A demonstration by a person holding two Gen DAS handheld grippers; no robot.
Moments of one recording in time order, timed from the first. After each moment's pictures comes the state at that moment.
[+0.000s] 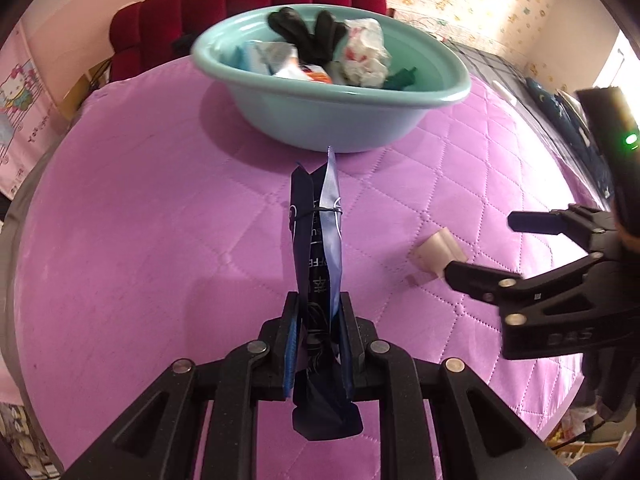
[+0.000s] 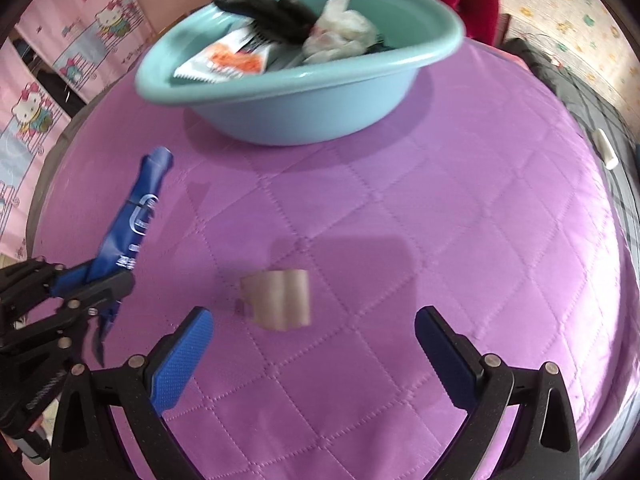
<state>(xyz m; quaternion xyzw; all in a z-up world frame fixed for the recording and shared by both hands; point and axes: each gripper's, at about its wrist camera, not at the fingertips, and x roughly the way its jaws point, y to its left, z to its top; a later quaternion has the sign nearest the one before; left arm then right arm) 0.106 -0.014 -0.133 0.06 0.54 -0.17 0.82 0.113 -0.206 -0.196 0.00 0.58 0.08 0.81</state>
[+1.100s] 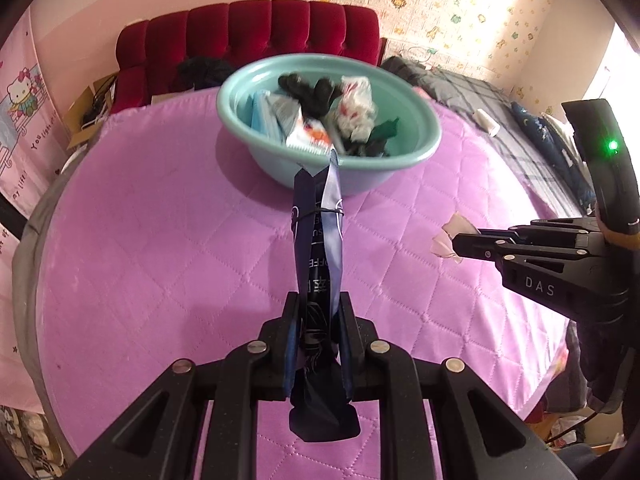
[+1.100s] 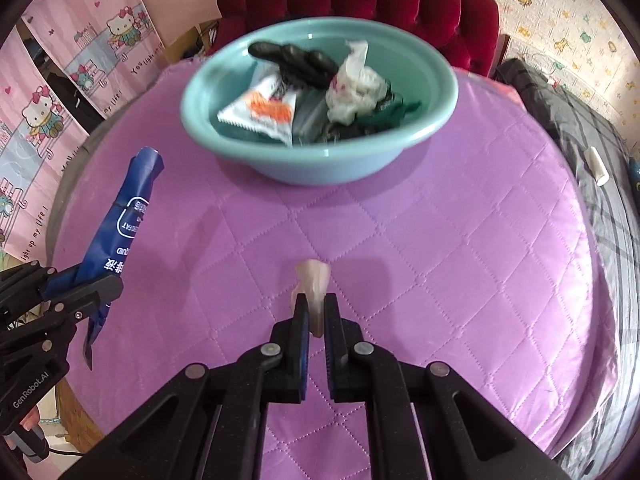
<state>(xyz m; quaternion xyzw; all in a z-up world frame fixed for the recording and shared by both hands) 0.088 0.009 -0.075 0.03 0.50 -0.19 0.84 0.101 -0.204 -0.122 -0.01 0.55 0.08 0.83</state>
